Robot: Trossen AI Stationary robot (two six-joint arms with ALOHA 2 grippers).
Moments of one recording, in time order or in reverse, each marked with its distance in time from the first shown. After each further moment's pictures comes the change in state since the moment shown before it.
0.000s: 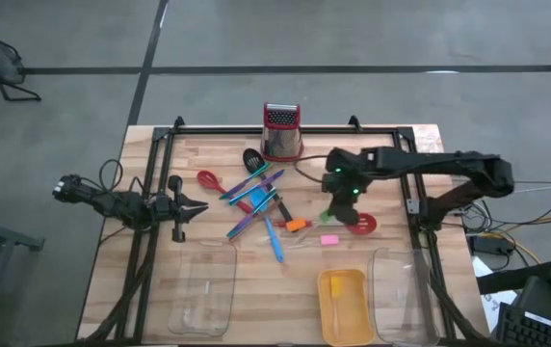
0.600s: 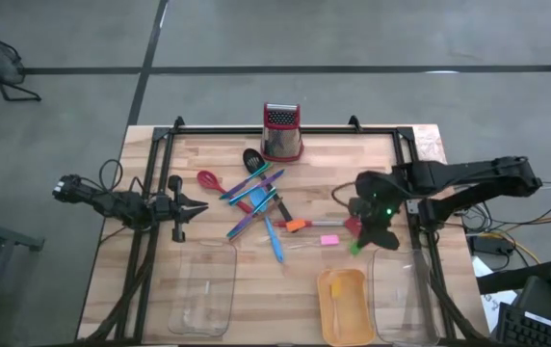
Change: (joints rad) left arm 0.000 0.002 0.000 0.000 0.000 0.000; right arm 0.275 -0.252 -0.048 -0.083 -0.152 0.318
